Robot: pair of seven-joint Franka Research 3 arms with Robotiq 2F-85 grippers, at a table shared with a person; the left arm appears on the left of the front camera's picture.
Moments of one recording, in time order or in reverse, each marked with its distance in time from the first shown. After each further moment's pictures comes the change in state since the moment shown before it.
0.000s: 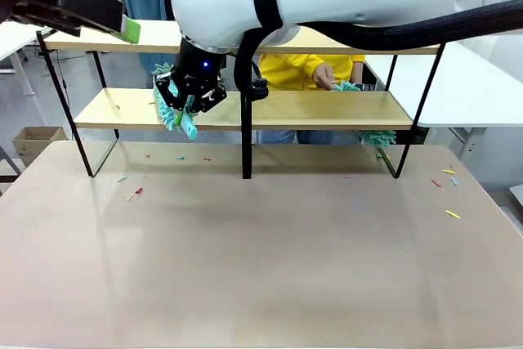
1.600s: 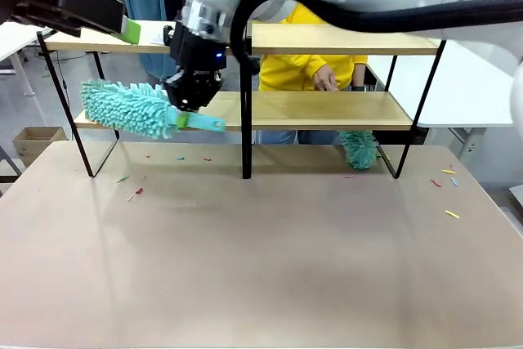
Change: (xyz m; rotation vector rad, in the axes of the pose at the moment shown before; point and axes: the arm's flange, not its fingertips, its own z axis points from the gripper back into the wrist) left arm 0.000 0.000 0.000 0.000 0.000 0.000; right arm 0.028 -0.022 0.009 0.104 0.257 0.640
